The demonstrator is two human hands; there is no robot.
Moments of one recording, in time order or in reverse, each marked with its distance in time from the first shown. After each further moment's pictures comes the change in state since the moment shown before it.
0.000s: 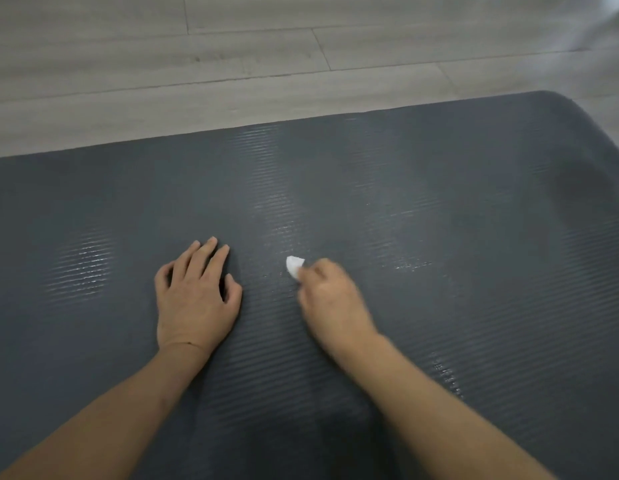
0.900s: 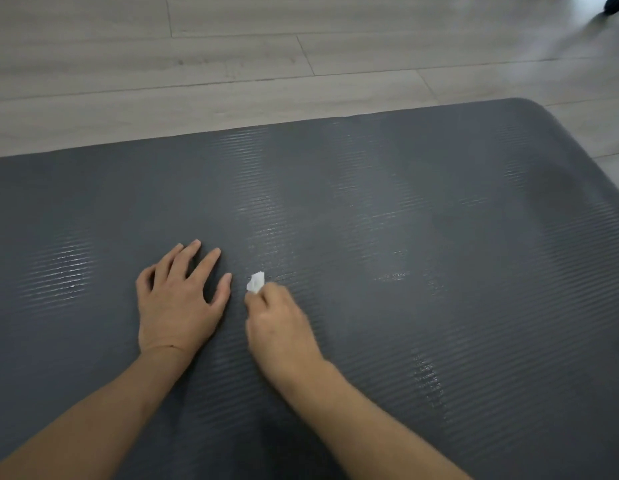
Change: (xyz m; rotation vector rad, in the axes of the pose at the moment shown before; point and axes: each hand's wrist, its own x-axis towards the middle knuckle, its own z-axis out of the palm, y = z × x) left_hand 0.000 -0.001 0.002 0.012 0.007 0.015; right_hand -0.020 -0.061 0.008 0.075 -0.077 0.019
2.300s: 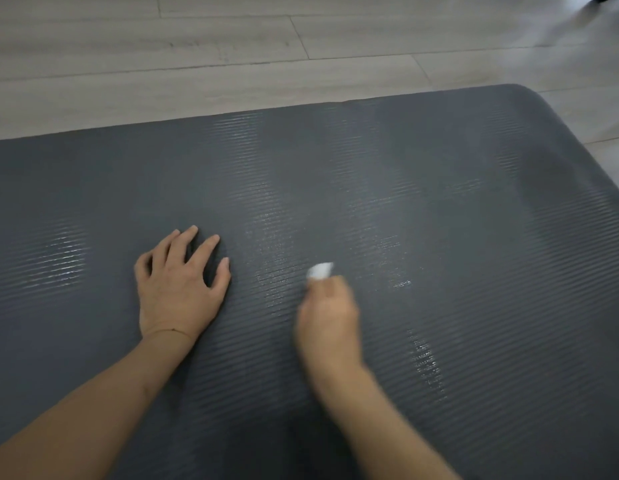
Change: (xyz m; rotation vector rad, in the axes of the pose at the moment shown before) left_hand 0.001 0.002 0.000 -0.039 0.055 0.000; right_hand -0.032 0.041 -0.005 -0.106 0.237 0.371
